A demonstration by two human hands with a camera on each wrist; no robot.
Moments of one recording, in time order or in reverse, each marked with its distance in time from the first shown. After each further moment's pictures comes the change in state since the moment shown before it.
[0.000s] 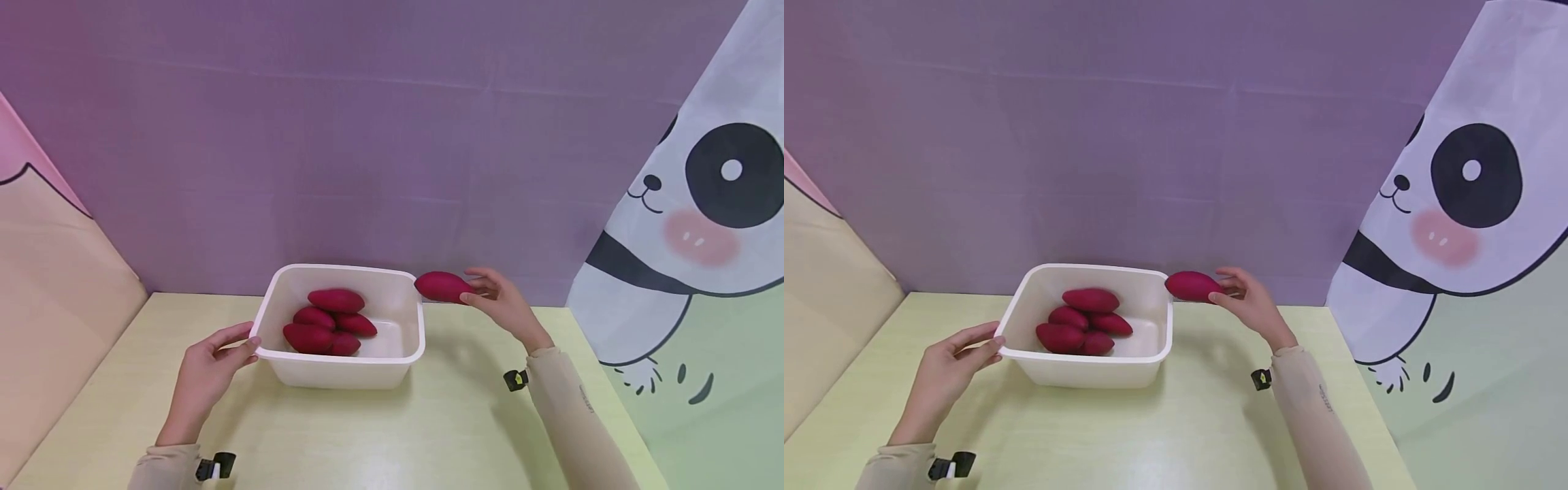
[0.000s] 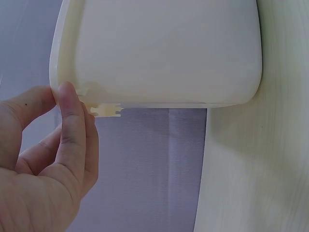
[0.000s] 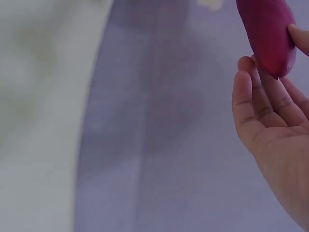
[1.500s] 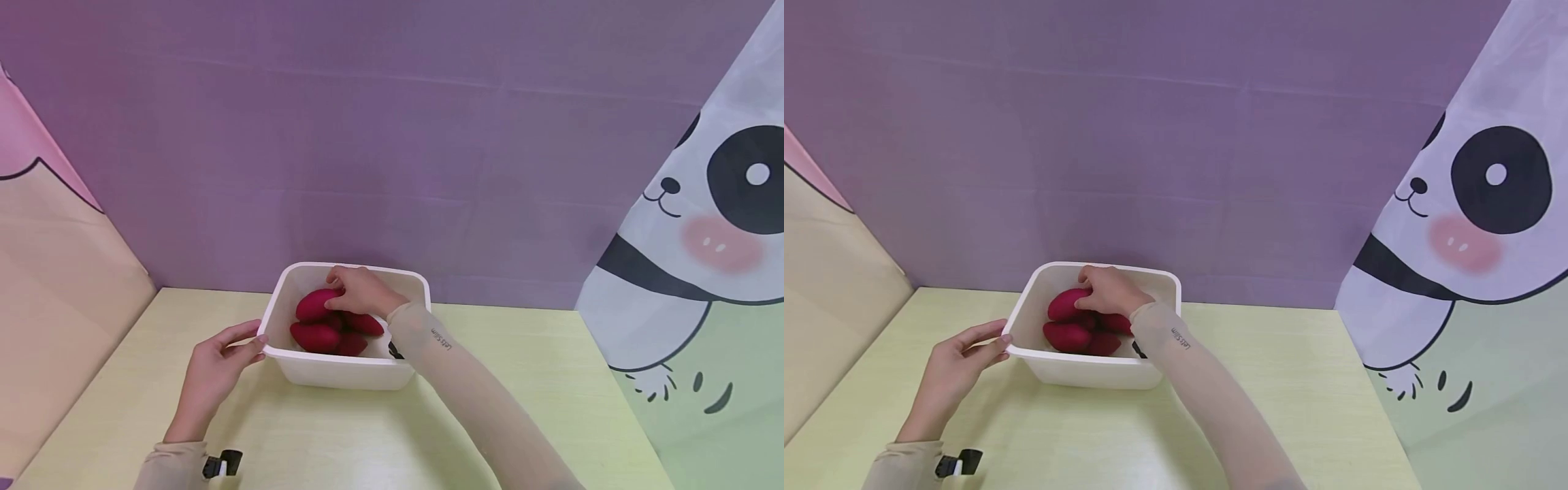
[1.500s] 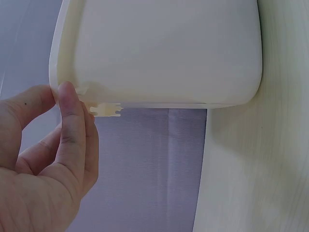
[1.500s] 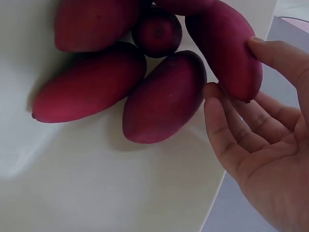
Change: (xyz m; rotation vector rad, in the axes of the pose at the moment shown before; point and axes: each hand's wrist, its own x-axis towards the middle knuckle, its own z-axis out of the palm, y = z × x) left_hand -0.003 -0.001 0.010 -0.042 -0.020 -0.002; right_hand 0.096 -0.104 0.189 -0.493 -0.420 -0.163
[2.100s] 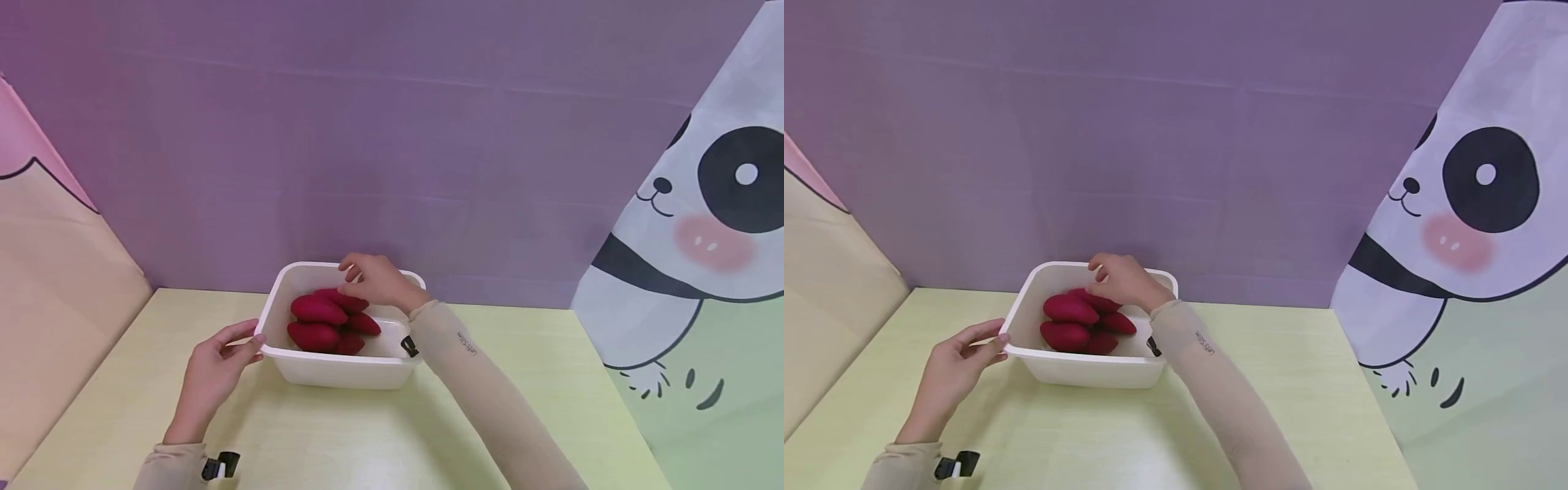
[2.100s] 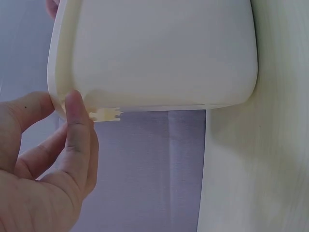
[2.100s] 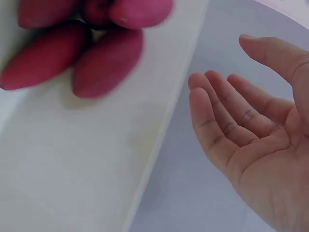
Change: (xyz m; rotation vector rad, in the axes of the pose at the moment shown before) left_hand -0.001 0.004 0.002 0.123 0.007 0.001; right_hand -0.028 0.004 -0.037 0.104 0.061 -0.019
